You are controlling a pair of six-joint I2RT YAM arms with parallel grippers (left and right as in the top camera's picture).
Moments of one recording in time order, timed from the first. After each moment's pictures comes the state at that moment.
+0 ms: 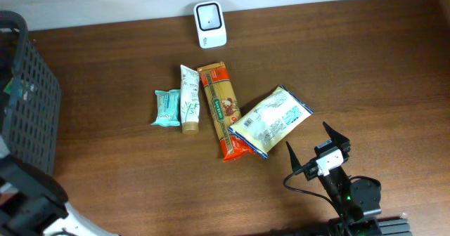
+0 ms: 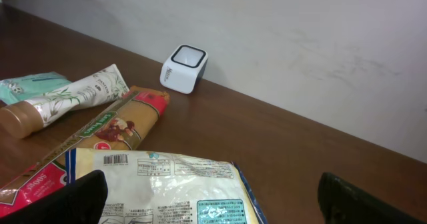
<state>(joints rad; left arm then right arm) 0.61 2.06 1.85 -0.42 0.09 -0.06 0.07 0.01 0.01 -0.05 -0.24 -0.26</state>
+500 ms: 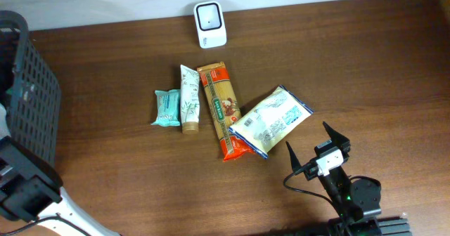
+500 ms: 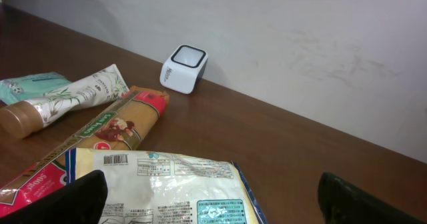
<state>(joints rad) 0.61 2.26 1.88 -0.31 0.09 -0.11 0.07 0.01 0.01 -0.05 -0.24 -0.26</state>
